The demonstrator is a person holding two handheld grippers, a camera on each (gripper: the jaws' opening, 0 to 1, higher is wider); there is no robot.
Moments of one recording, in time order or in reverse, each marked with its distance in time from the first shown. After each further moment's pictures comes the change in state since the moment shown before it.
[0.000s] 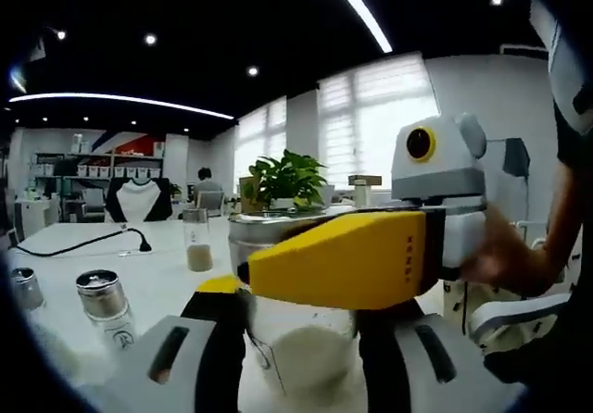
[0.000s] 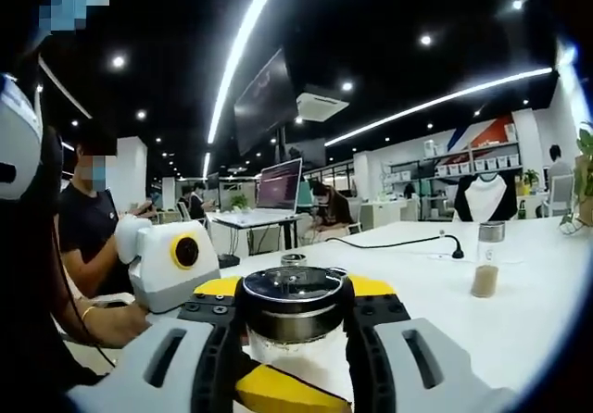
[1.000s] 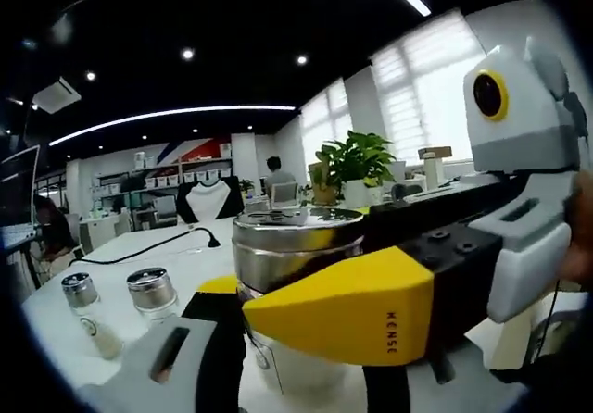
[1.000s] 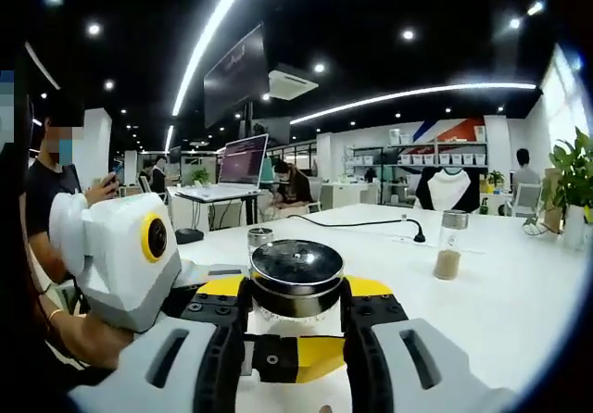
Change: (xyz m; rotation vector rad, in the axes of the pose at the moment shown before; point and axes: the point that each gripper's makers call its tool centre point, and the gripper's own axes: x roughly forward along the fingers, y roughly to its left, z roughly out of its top) left arm 0.005 0.029 -0.010 0.096 0.075 0.351; right arm -0.009 -0.011 -0.022 -0.049 0.123 -0.200
